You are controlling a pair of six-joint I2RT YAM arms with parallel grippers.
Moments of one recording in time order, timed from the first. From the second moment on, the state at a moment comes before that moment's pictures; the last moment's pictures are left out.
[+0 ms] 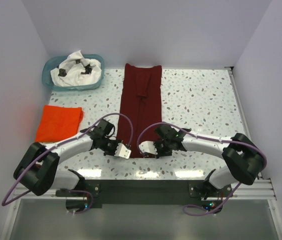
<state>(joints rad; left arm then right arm) -0.53 1.34 0.57 -0.46 0.61 1.28 0.84 1.48 0.74 -0.44 -0.28 -0.91</state>
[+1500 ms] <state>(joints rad) -0.25 1.99 1.56 -0.70 0.74 1.30 0.36 2.01 1.63 -0.79 -0.57 -1.21</state>
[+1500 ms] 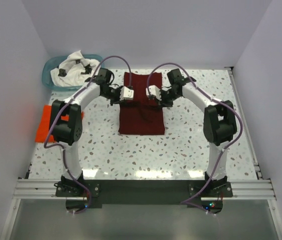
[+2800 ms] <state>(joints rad) -0.32 1.62 0.90 -0.45 0.75 1.20 0.50 1.76 1.19 -0.75 -0.51 -1.11</state>
